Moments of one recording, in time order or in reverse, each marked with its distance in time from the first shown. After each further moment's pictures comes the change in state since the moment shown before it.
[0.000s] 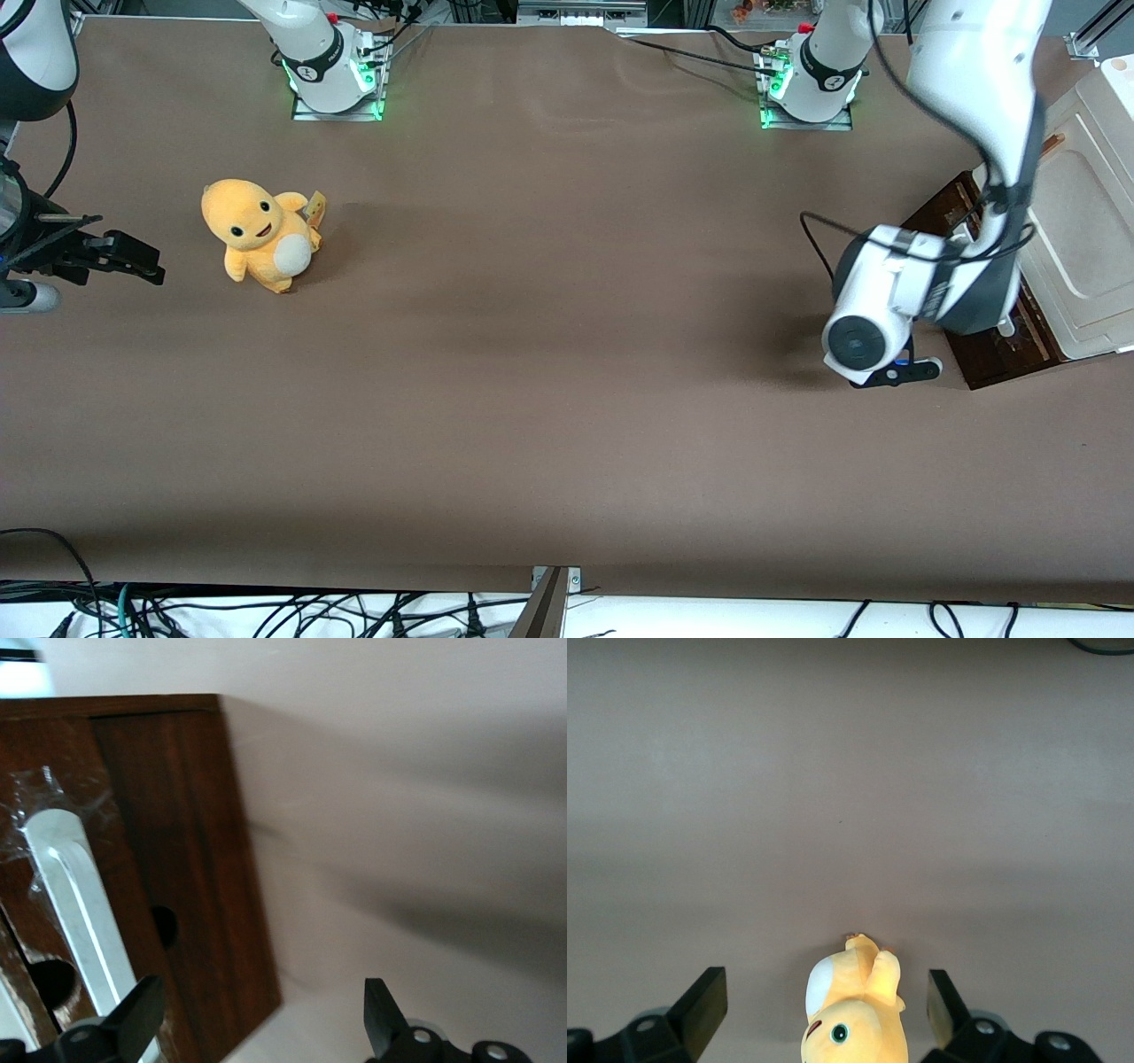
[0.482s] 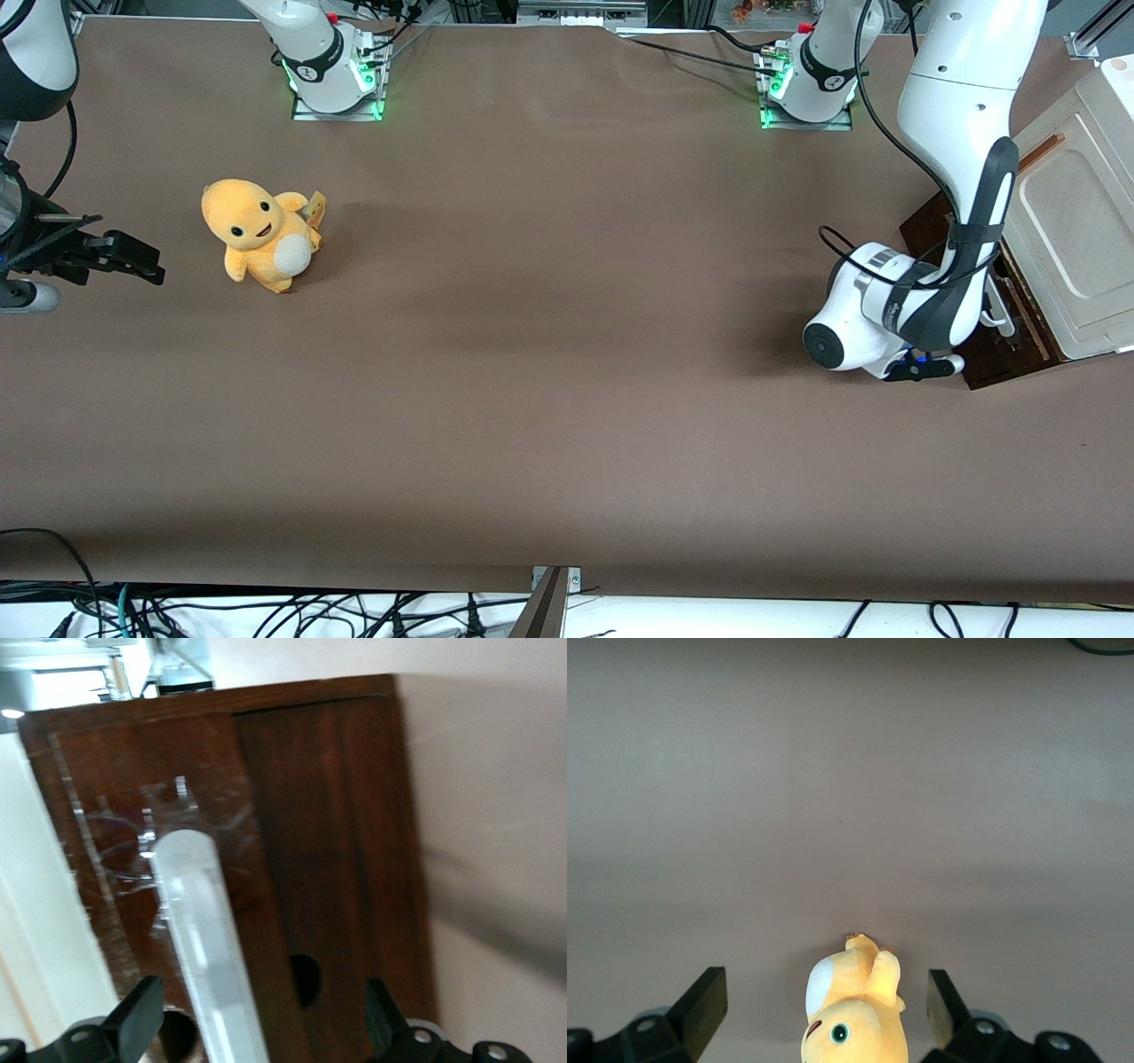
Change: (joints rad) arm 0.032 0.043 0.005 -0.080 0.332 -0.113 -0.078
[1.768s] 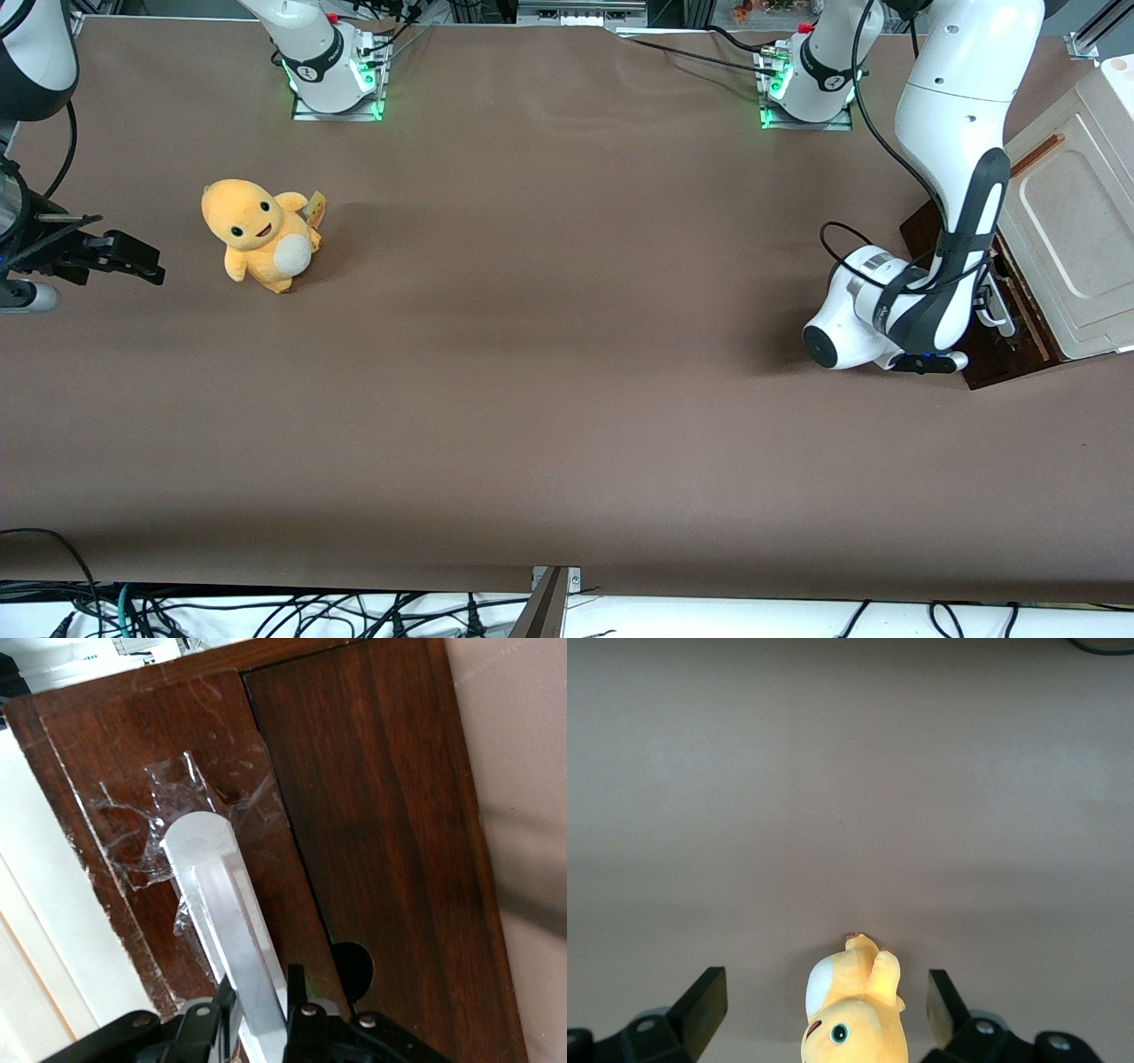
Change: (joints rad) arm 0.010 0.024 -0.009 -0.011 0.059 -0.077 0.078
